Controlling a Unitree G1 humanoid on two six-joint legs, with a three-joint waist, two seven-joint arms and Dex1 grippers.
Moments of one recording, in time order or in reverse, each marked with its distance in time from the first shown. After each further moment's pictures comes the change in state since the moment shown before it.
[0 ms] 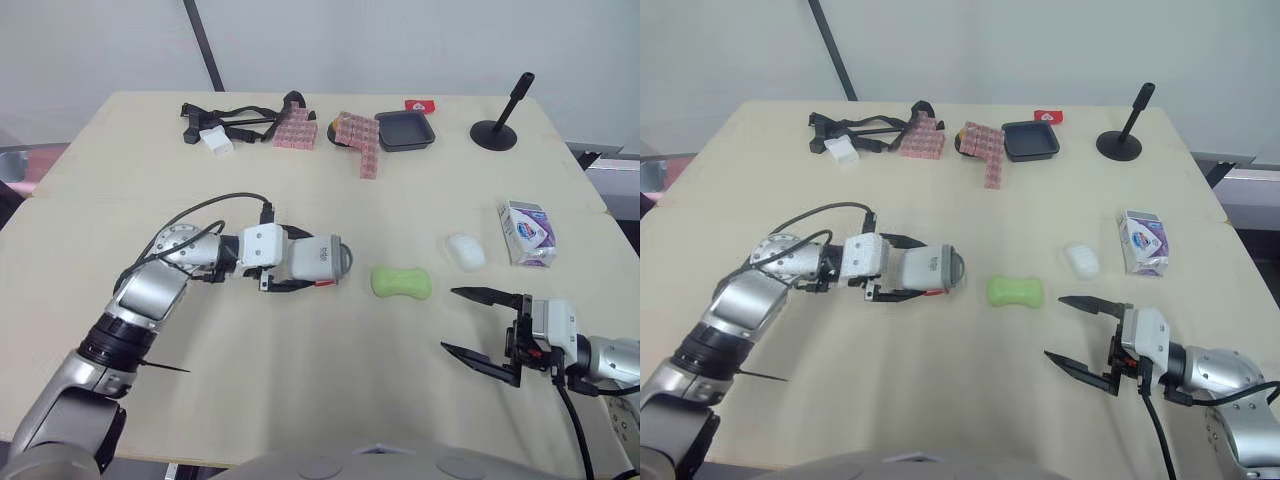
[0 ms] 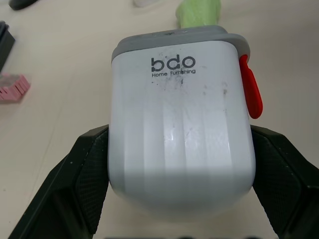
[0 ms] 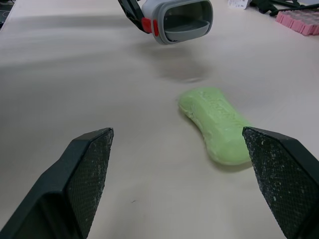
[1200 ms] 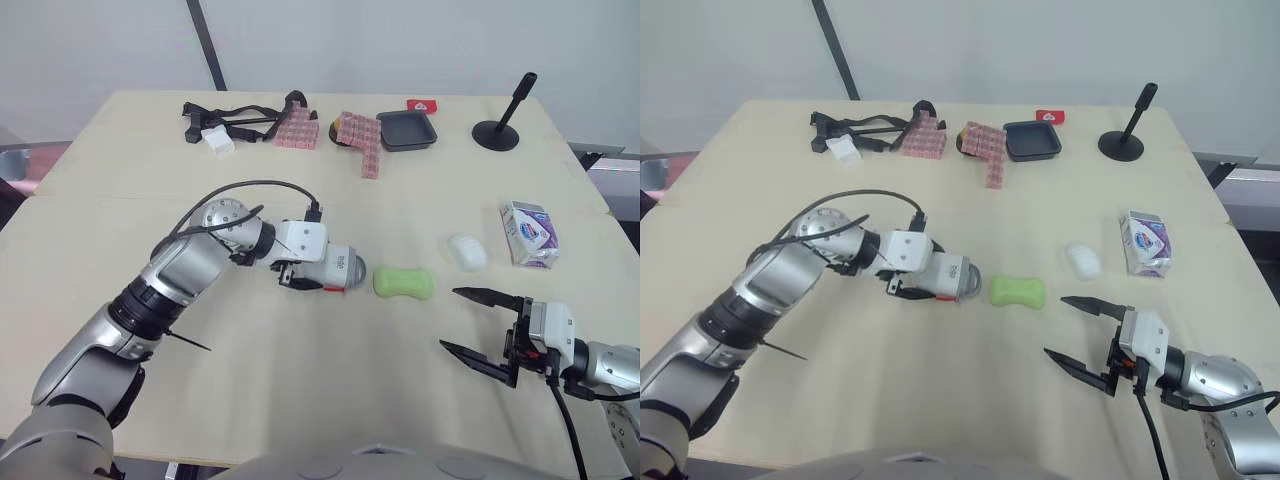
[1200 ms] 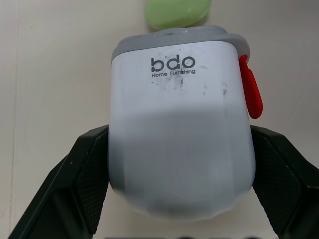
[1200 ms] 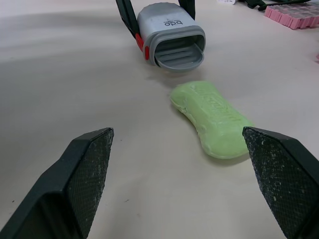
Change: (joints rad) left arm -0.224 -0.024 -0.197 -0.091 0.216 0.268 -0.076; right arm 0.007 0.020 0.001 0.002 -0.021 -0.012 -0.051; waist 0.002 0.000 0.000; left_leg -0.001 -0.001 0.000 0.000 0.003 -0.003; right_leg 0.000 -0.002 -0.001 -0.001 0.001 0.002
